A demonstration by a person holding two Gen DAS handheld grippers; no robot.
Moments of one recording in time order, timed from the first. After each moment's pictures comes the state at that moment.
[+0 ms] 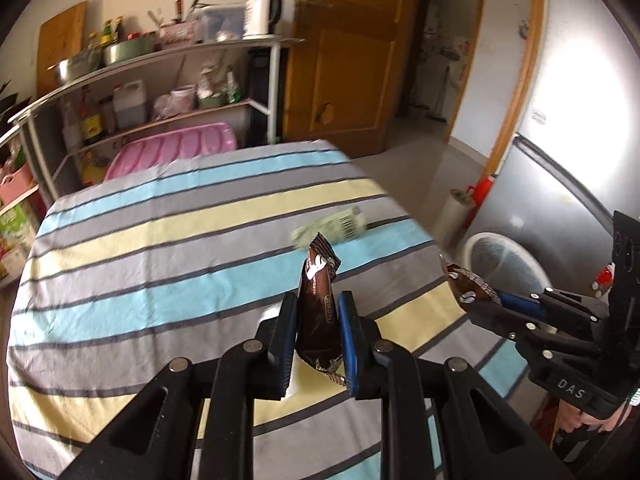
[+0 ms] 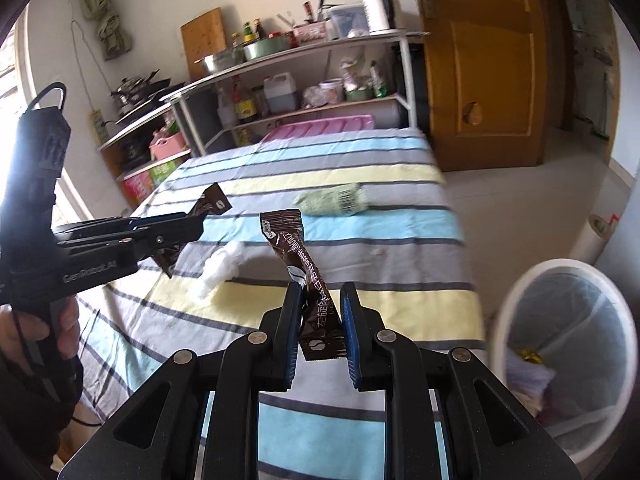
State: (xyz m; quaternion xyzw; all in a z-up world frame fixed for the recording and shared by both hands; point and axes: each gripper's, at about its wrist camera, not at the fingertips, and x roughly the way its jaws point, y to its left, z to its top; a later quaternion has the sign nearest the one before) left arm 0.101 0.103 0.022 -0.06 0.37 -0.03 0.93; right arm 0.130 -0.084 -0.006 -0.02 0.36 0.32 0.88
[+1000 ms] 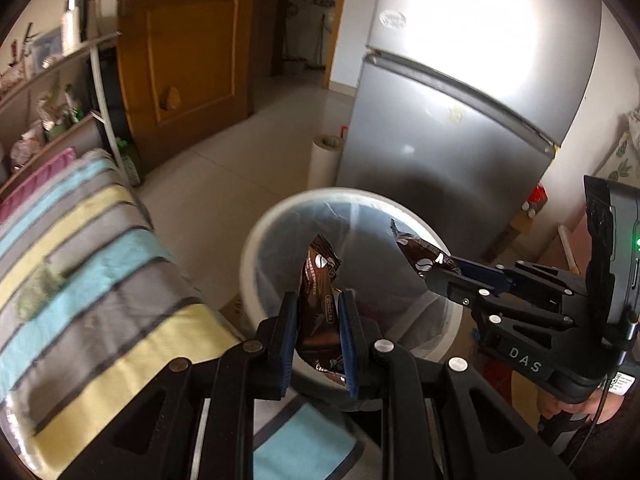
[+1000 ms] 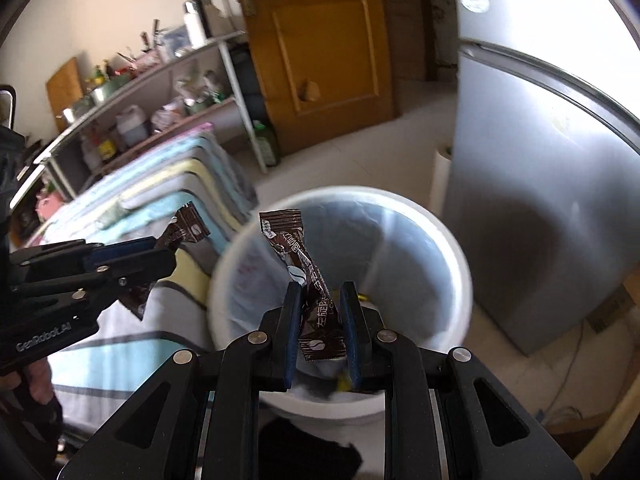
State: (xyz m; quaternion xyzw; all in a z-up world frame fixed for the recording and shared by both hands) left arm 0.171 -0.133 -0.012 0.02 0.42 -0.22 0.88; right arm 0.155 -0.290 -0.035 0.04 0.42 0.09 0.90
